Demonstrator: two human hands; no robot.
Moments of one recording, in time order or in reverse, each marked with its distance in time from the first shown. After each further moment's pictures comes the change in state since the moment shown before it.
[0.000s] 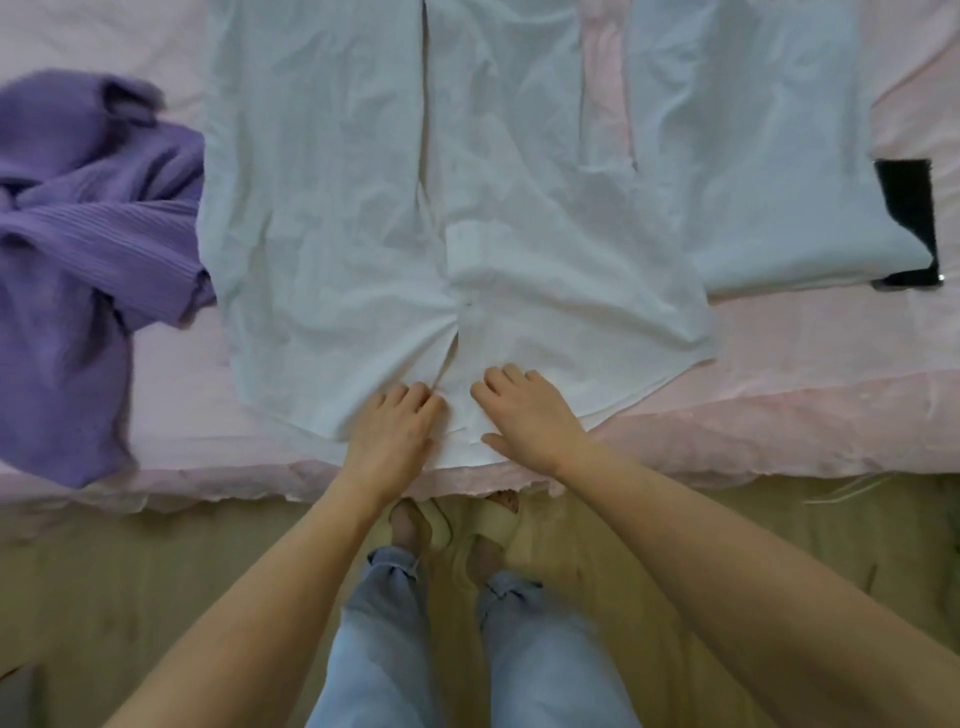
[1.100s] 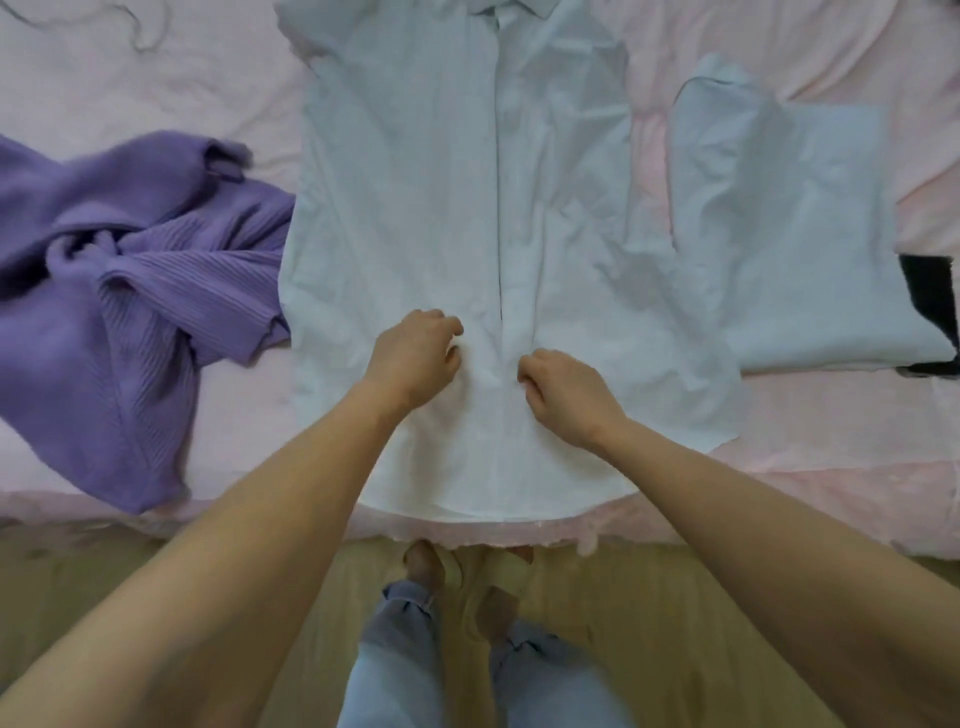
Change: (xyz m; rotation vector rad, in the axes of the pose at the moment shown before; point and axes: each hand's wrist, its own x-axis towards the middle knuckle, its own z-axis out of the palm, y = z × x) left_hand 0.081 -0.066 -0.091 -0.261 0.032 -0.250; right_hand 0.061 0.023 -0.061 0.293 -0.016 0.209
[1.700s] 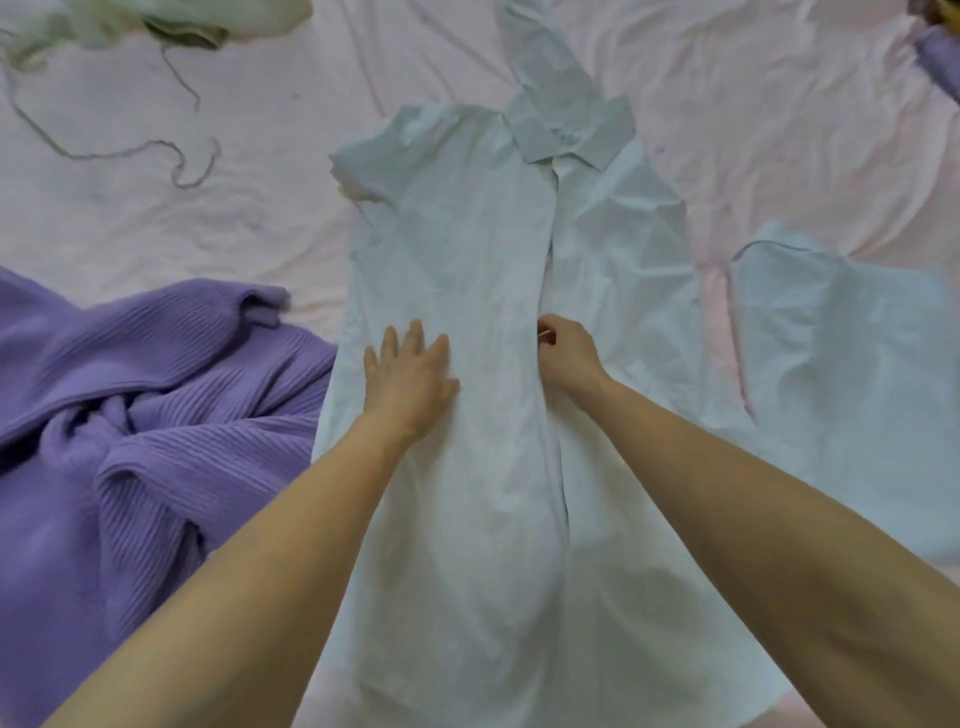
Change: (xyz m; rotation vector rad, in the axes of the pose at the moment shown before) left_hand 0.147 -0.101 -0.054 0.056 -0.014 -0.191; right_hand 0.249 -0.005 -0.071 0.560 0.185 0.428
